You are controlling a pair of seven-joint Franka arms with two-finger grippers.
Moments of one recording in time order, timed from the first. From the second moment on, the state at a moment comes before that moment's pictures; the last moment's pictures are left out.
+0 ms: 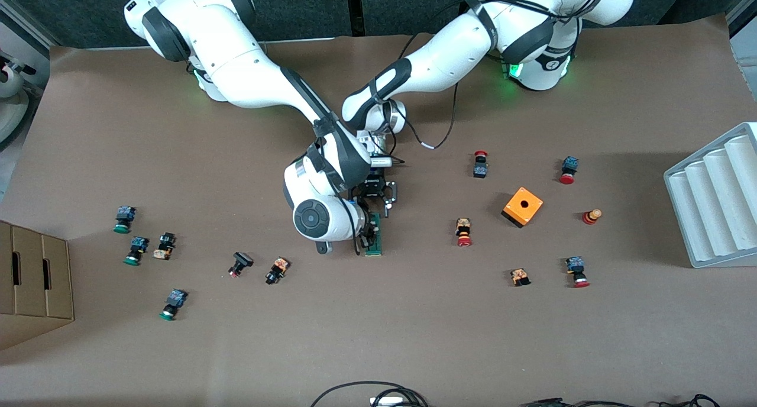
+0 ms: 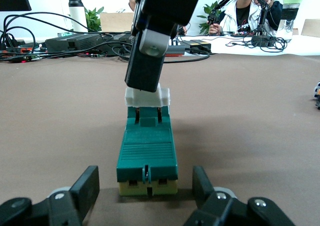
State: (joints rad) left arm -0.79 1.01 -0.38 -1.67 2.04 1.83 -2.53; right arm 0.68 0.83 -0.10 -1.32 0.49 2.02 1.77
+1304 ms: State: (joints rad) left arm -0.79 1.01 -0.38 -1.67 2.04 1.83 -2.53; right arm 0.70 0.84 -0.10 -1.35 0.45 2.05 1.77
